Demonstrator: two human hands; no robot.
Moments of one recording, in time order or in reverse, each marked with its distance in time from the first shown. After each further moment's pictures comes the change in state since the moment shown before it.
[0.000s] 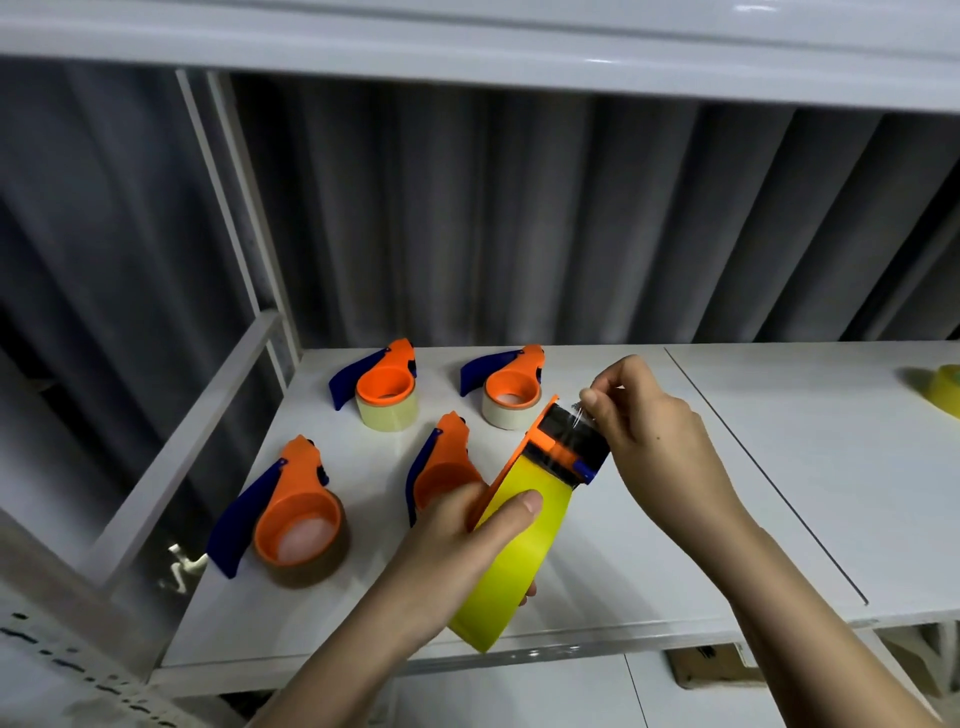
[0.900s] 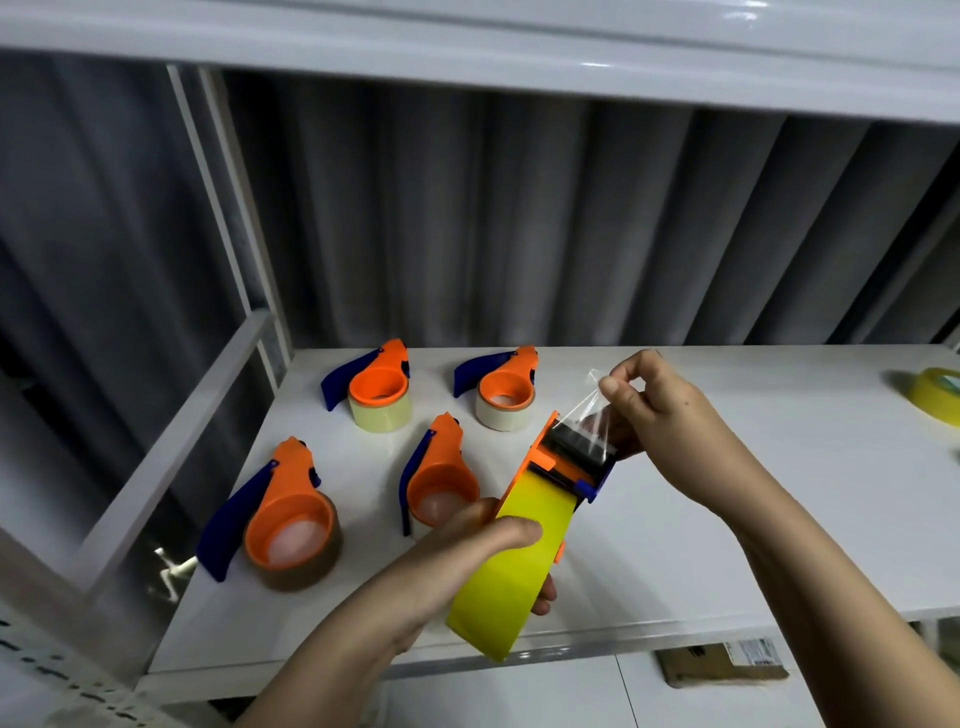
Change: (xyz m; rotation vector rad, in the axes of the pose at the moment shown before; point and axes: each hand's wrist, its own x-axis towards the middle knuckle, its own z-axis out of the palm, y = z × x) left_hand 0.009 -0.003 -0.002 -0.109 -0.266 -0.145; right_hand 0.018 0.004 -0.019 0.268 -0.130 0.156
